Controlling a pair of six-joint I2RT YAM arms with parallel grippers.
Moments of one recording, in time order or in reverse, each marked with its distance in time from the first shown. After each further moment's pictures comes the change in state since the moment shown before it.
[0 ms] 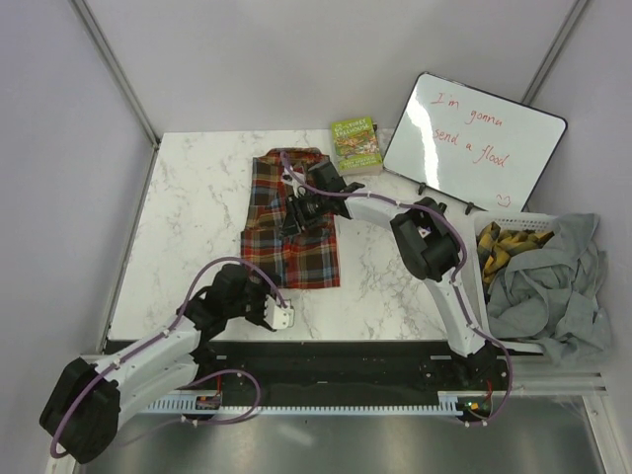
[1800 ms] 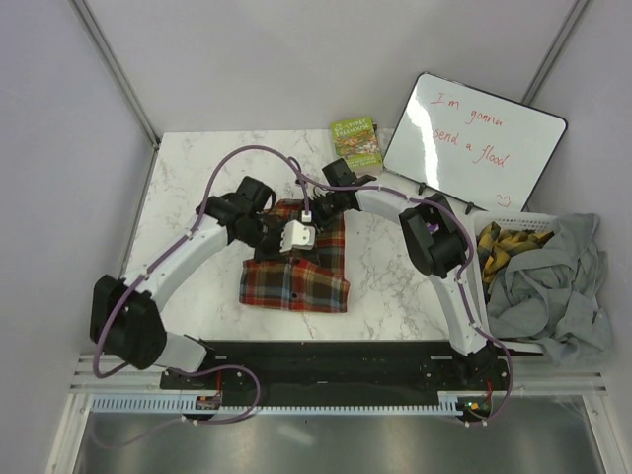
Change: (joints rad) left arm 0.065 0.547 0.903 -0.838 0.243 -0.163; right arm -0.064 0.002 0.006 -0.251 0.079 -0.265
